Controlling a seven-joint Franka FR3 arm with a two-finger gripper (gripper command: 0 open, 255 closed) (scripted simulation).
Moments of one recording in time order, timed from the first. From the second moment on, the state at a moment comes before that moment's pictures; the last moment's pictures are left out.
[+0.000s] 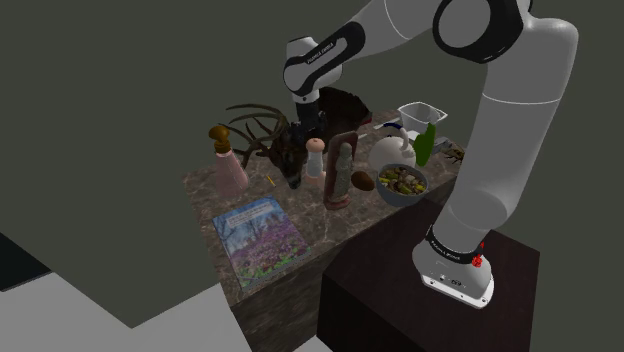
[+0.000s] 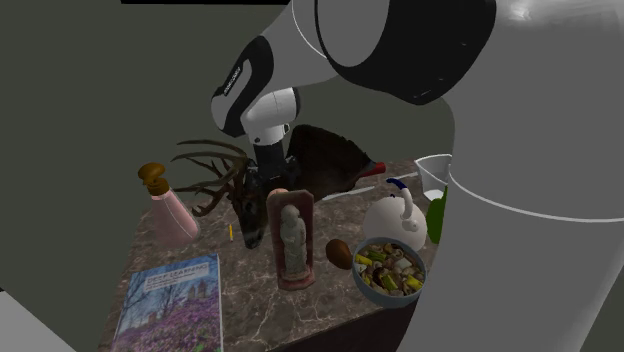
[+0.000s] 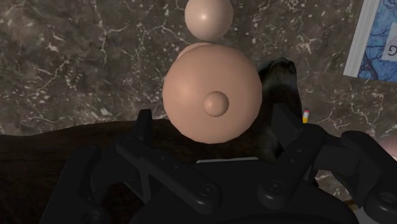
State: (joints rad) arm -0.03 0.19 -0.06 -2.03 0.00 2.05 0.08
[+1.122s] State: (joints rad) arm -0.03 0.18 -0.06 -2.02 0.00 2.02 0.08
